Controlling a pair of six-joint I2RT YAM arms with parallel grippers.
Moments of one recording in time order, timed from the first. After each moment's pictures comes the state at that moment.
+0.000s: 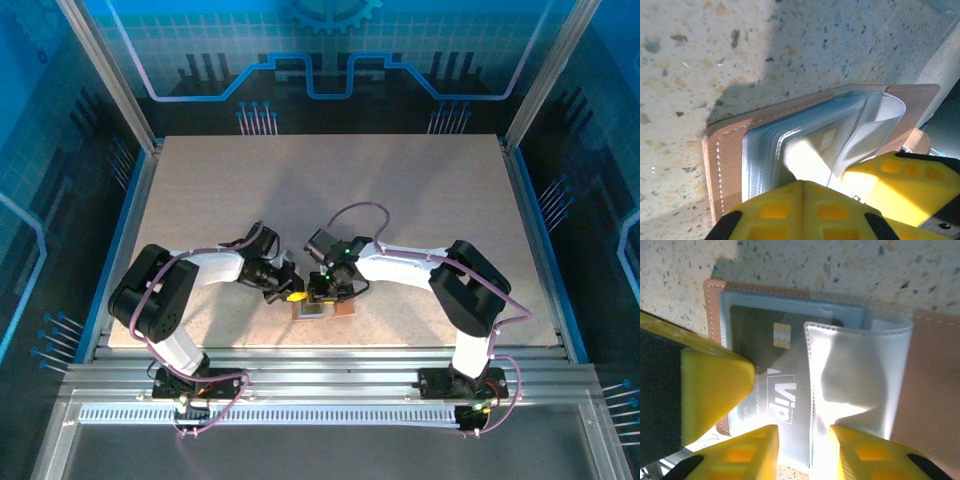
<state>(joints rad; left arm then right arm) -0.40 1.66 0.72 -0.28 0.75 -0.82 0.89 1.82 1.17 -0.63 -0.22 0.80</state>
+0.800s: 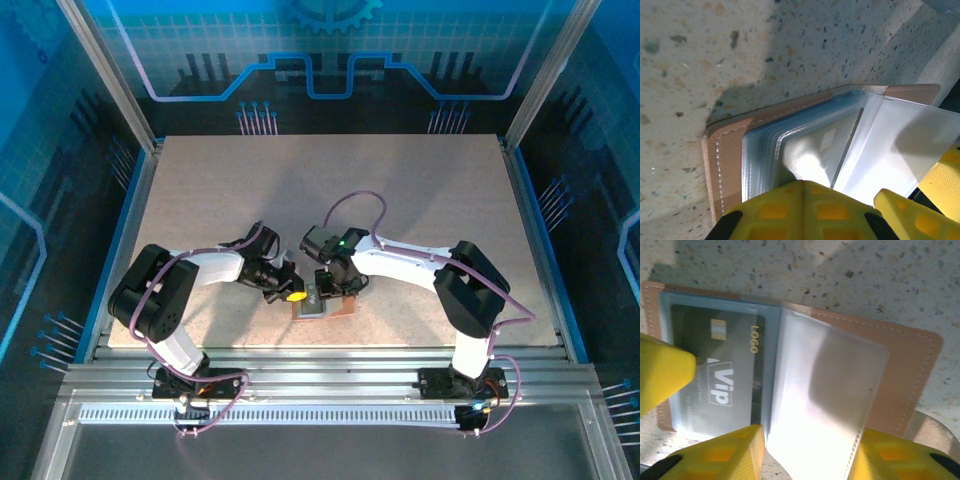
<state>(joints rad) -0.40 1.66 0.72 -0.28 0.75 -0.82 0.91 1.82 1.29 -0.90 -0.02 0.74</state>
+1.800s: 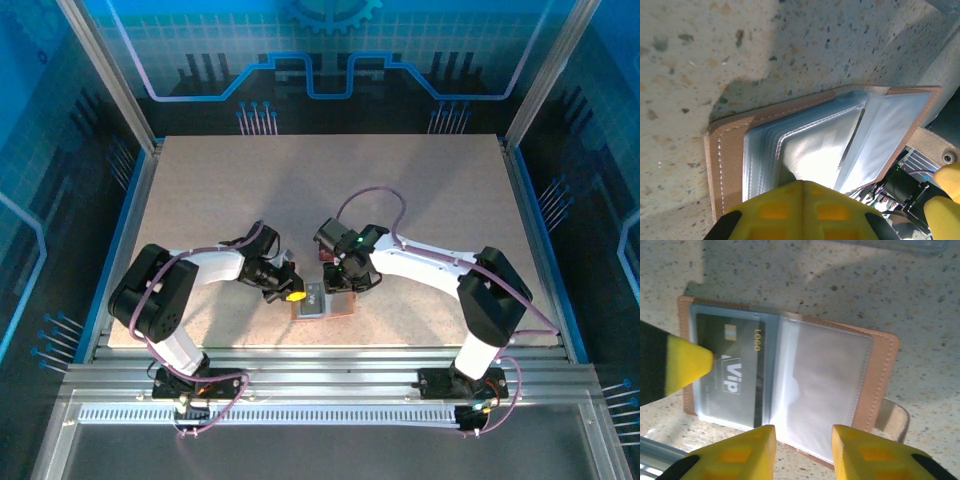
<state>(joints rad) -0.40 1.66 0.74 -0.32 0.74 -0.81 0.86 1.71 1.22 -0.85 -0.06 0.72</state>
